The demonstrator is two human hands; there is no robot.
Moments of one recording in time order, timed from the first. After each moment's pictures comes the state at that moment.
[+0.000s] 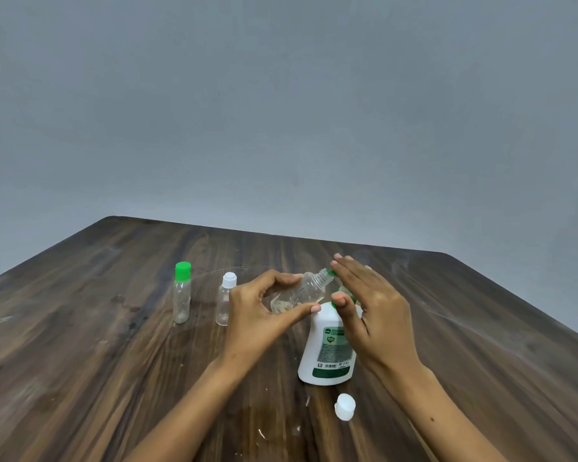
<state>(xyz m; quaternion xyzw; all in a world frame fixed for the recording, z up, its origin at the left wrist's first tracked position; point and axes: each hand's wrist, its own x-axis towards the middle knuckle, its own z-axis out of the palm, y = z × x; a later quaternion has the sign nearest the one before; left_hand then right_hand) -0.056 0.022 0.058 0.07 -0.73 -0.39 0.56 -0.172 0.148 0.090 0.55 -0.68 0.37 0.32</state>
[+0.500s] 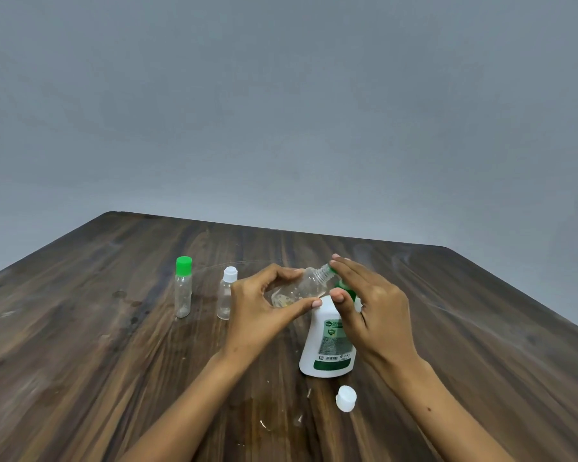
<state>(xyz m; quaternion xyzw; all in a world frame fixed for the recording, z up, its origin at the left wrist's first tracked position) -0.057 0.022 0.057 0.07 -0.73 -0.39 0.56 -0.169 0.148 0.089 0.55 -0.68 0.37 0.31</state>
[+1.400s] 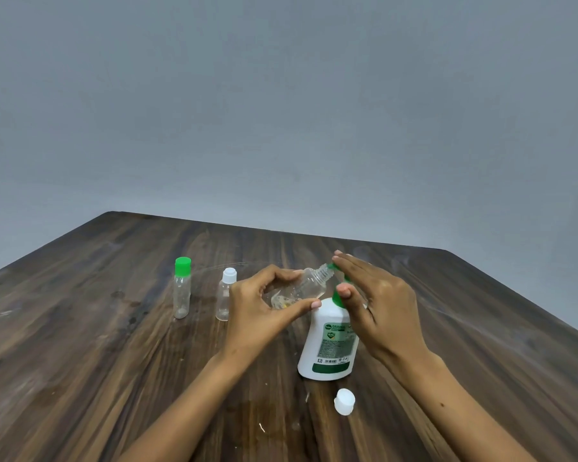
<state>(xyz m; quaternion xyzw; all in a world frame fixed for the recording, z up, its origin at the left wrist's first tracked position) -0.059 0.021 0.056 0.07 -0.72 -0.39 0.57 -0.171 0.154 0.104 0.56 -0.68 0.35 0.32</state>
